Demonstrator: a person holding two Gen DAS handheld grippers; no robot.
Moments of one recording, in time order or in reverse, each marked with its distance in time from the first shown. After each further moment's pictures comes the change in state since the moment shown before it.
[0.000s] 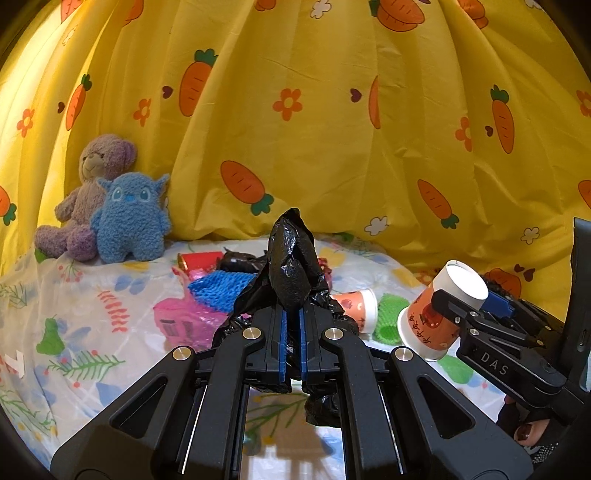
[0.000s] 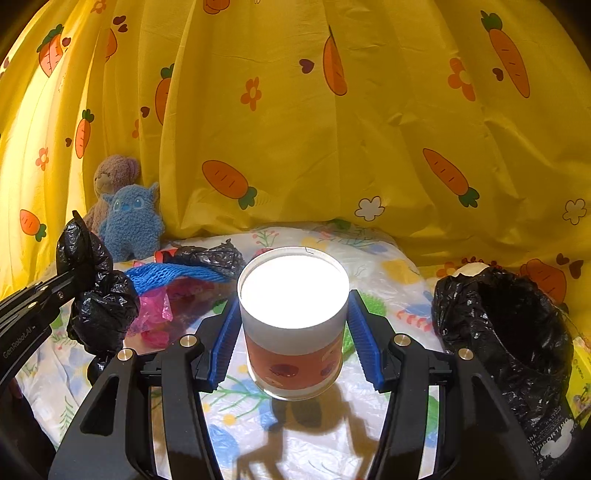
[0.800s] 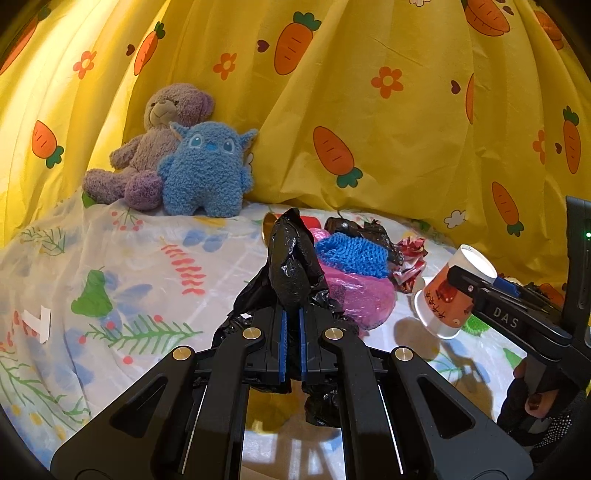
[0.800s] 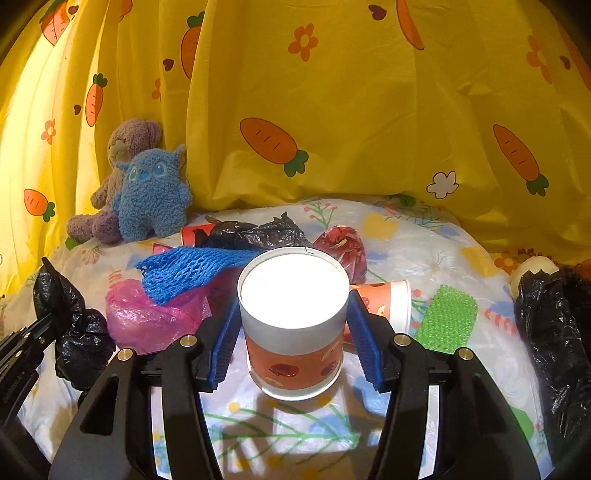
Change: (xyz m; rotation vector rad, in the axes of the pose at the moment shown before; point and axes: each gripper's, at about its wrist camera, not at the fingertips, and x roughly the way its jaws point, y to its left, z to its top) left arm 0.012 0.105 -0.033 -0.150 0.070 0.187; right arm 0.081 0.074 0.005 -0.017 0.110 0.111
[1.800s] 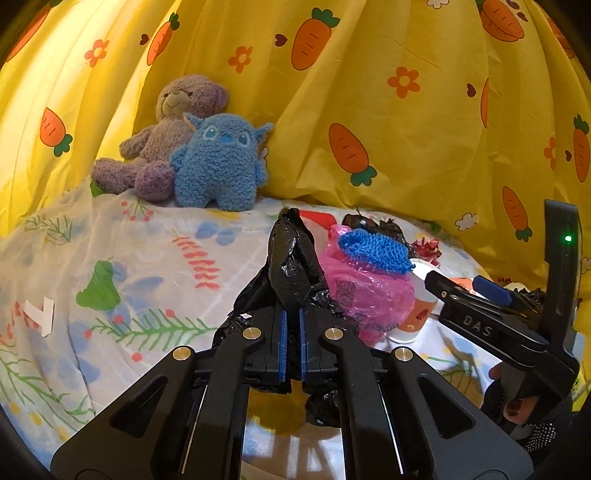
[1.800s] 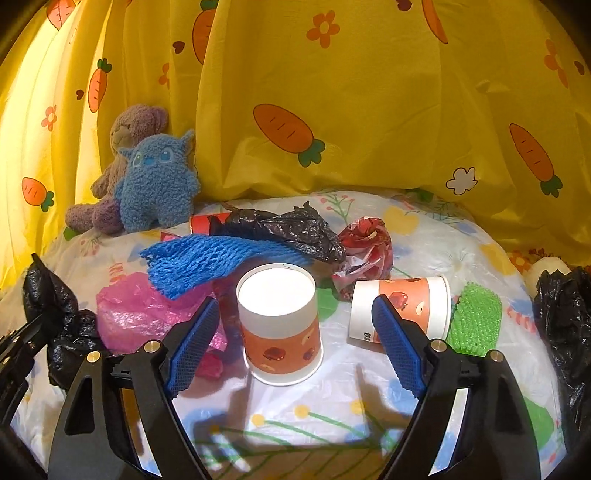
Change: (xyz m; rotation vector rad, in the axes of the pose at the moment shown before) left arm 0.009 0.018 -0.004 -0.036 0.017 0.024; right arm 0.037 0.028 -0.002 -0.026 0.054 -0.019
